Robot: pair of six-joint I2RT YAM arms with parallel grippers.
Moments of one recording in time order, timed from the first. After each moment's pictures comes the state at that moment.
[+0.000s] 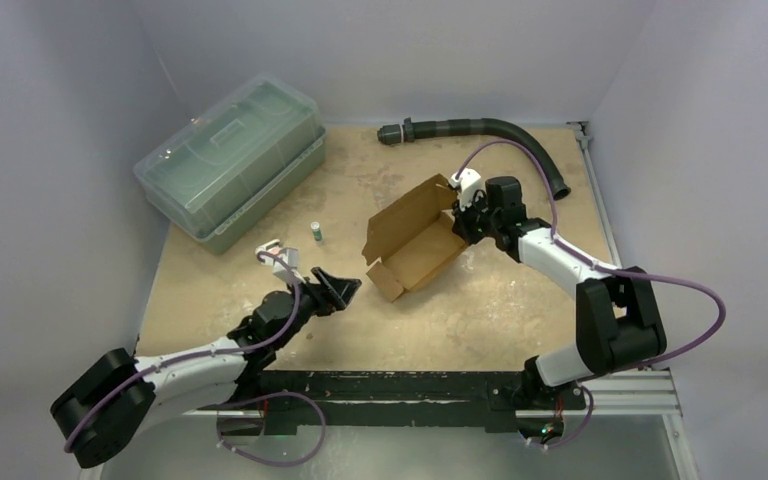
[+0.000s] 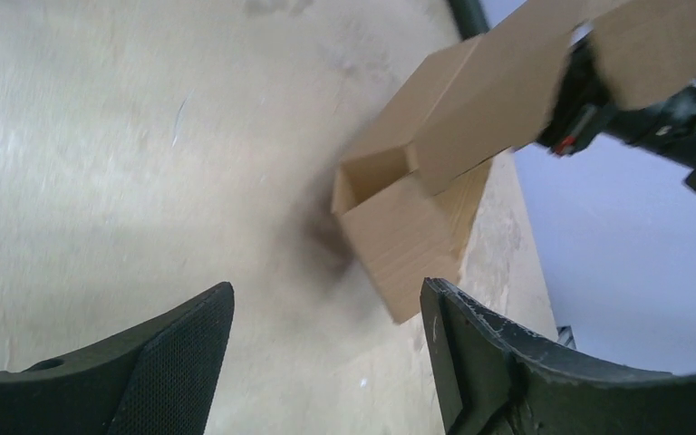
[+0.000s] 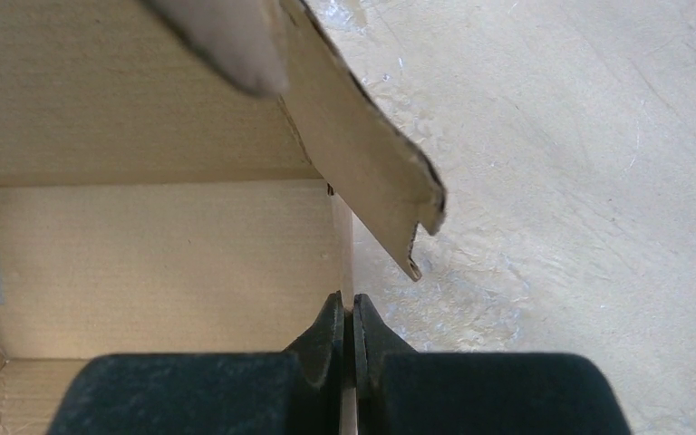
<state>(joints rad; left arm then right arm) -0.80 0.89 0.05 0.68 -0.25 -0.90 0.29 1.47 0.86 -0.09 -0.28 -0.25</state>
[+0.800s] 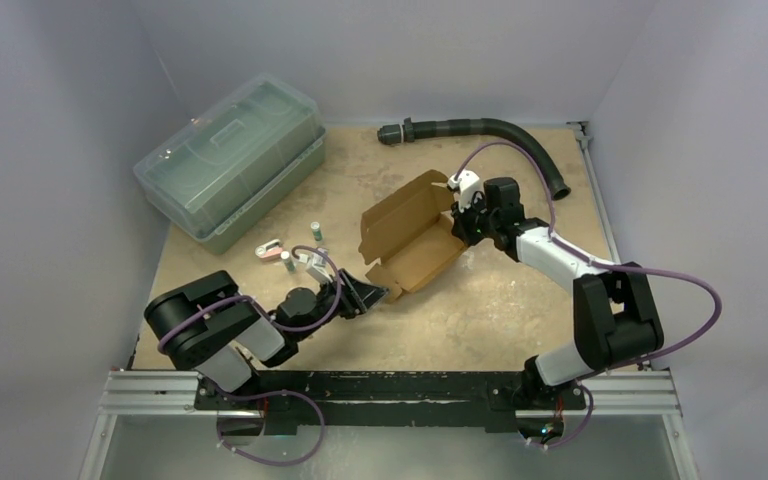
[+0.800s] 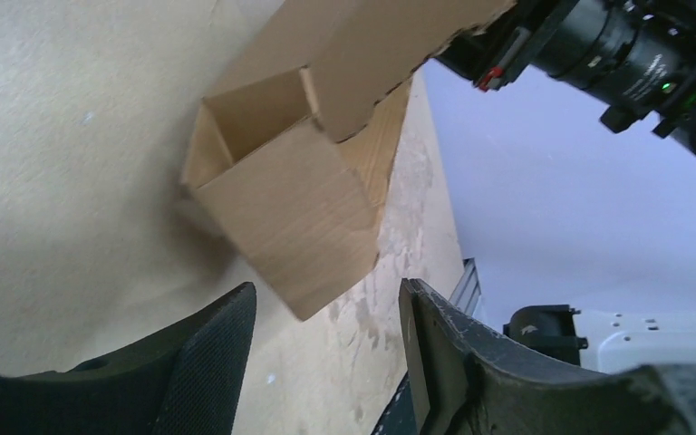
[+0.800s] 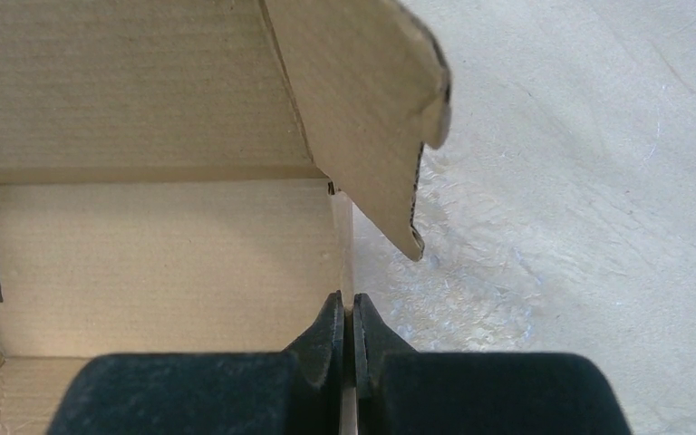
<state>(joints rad) -0.85 1.58 0.09 1.33 -0.03 -1.10 0.29 1.50 0.86 -0.09 -0.28 -0.24</state>
